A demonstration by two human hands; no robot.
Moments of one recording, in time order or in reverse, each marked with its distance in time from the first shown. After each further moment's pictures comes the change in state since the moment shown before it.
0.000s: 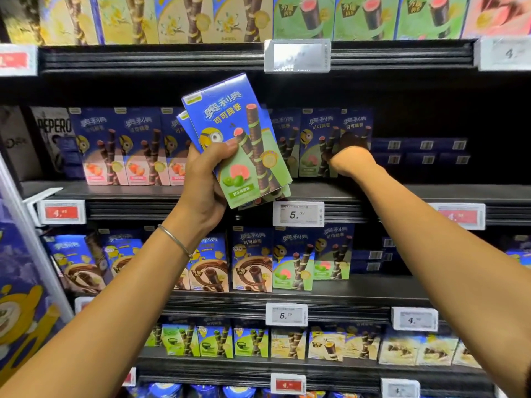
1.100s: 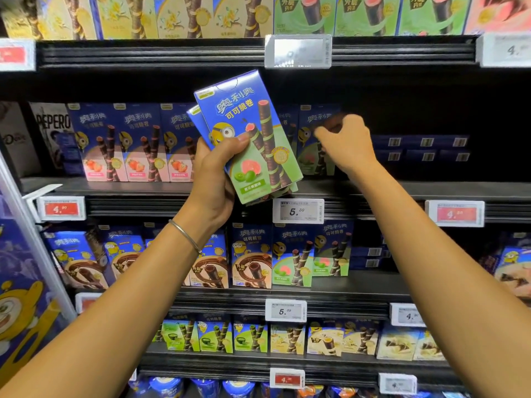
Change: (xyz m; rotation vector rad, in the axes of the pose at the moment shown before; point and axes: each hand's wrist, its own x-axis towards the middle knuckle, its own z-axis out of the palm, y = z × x) left_hand 0.002 -0.010 0.011 0.057 -0.007 0.040; right_hand -0.051 -0.020 -0.015 0.739 0.386 -0.126
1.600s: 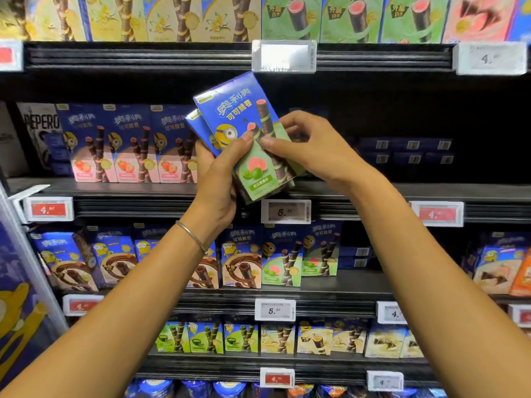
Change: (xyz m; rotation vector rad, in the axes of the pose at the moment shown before) left_hand -0.004 -0.013 0.021 0.058 0.029 0.115; right_hand -0.054 -0.046 -0.018 0.369 -0.471 -0.211
